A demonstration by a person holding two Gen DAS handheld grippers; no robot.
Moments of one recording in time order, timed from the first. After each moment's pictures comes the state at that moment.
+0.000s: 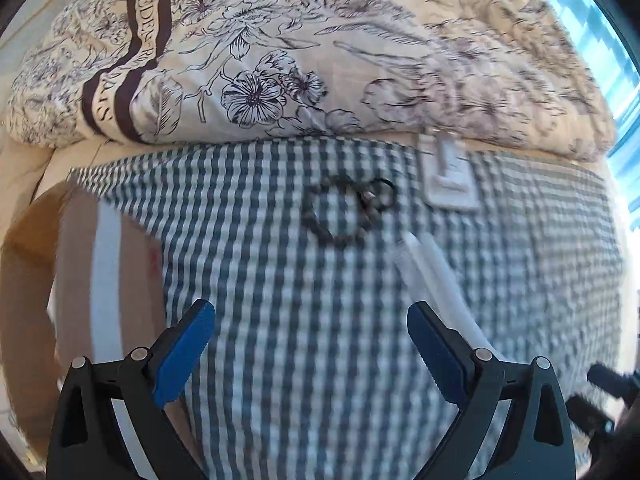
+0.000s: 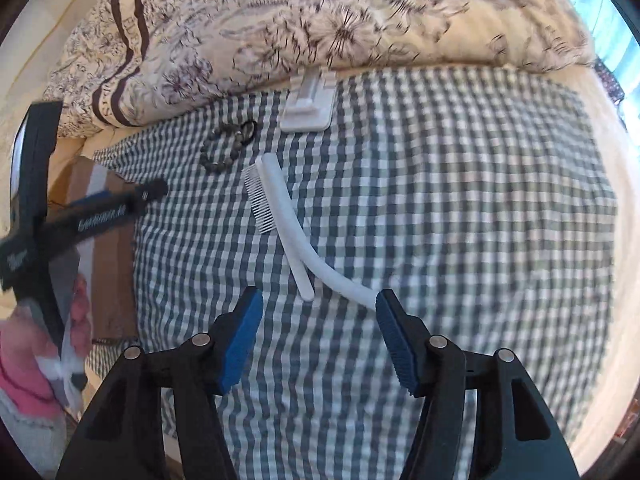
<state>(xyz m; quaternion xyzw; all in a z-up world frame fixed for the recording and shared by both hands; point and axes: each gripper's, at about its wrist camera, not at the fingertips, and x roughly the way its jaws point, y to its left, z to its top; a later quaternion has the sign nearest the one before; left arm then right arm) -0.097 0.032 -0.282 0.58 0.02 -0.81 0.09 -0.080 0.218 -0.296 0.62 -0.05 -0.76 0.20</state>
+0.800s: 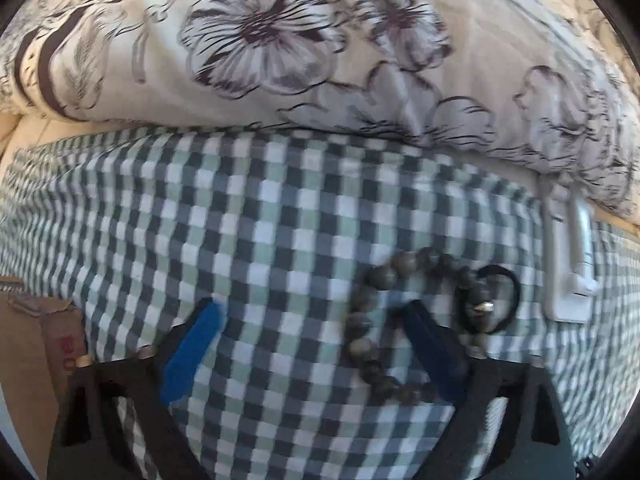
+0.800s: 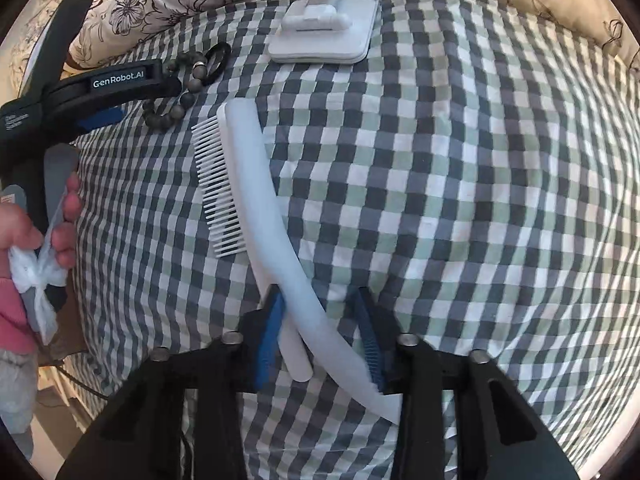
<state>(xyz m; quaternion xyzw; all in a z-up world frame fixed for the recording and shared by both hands) -0.192 -0.022 -0.389 0.61 0.08 -0.78 0.10 -0.132 0.160 -0.399 0.69 0.01 -0.70 0.20</state>
